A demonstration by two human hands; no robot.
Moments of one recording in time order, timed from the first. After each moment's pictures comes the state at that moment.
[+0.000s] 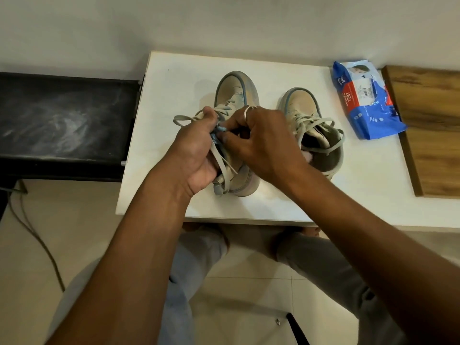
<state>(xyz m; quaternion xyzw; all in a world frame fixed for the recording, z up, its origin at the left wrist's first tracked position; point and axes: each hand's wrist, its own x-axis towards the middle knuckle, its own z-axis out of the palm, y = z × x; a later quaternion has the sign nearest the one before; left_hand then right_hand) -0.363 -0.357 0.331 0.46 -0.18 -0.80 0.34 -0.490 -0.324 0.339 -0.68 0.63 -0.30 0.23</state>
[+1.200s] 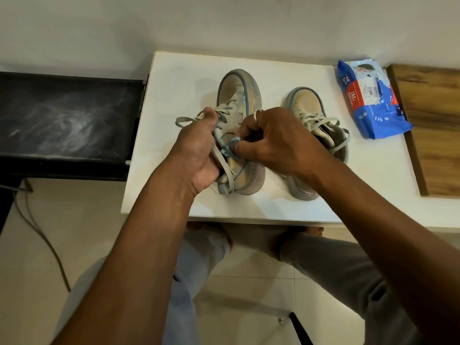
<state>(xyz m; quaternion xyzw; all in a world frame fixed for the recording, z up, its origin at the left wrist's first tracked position) -0.362 -0.358 0.329 0.44 -0.18 -0.81 0.34 -0.511 -0.329 0.347 -0.68 0.62 -0.21 0.33</state>
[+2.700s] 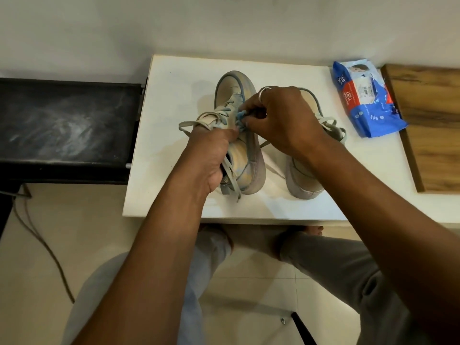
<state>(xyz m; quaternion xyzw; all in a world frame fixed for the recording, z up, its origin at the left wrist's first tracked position) -0.377 -0.359 0.309 0.52 -0.27 -0.72 0.37 -0.521 -0.358 0.342 -0.72 0.64 -0.19 0.15</state>
